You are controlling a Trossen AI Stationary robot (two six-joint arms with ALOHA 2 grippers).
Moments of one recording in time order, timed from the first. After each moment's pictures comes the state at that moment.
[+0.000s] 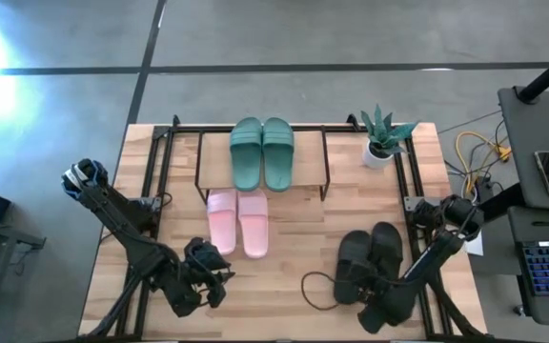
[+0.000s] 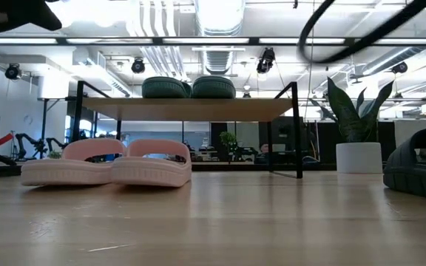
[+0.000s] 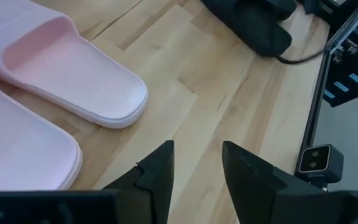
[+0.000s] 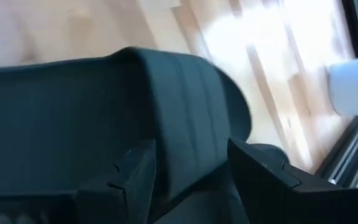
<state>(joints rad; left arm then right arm) -0.81 1.44 1.08 -0.64 -0.66 -1.30 0.89 1.90 1.28 -1.37 0.50 1.37</state>
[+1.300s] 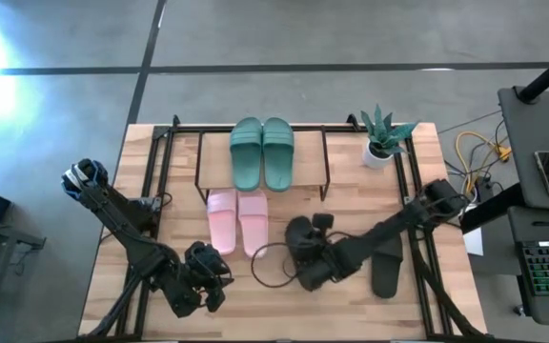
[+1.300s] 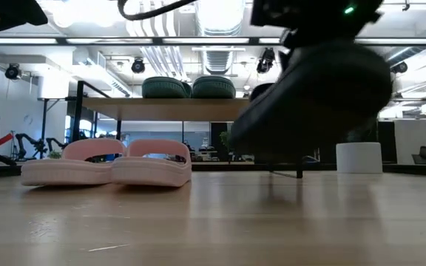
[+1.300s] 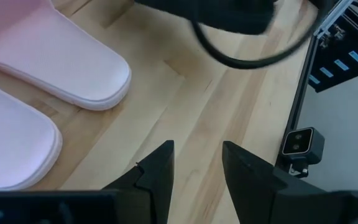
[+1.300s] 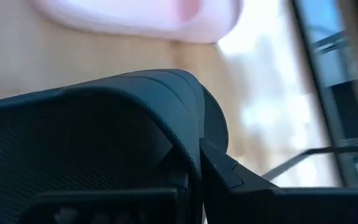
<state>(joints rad) -0.81 1.44 1.08 -0.60 -0.58 -1.30 0.48 1.90 1.33 -0.79 0.78 0.44</state>
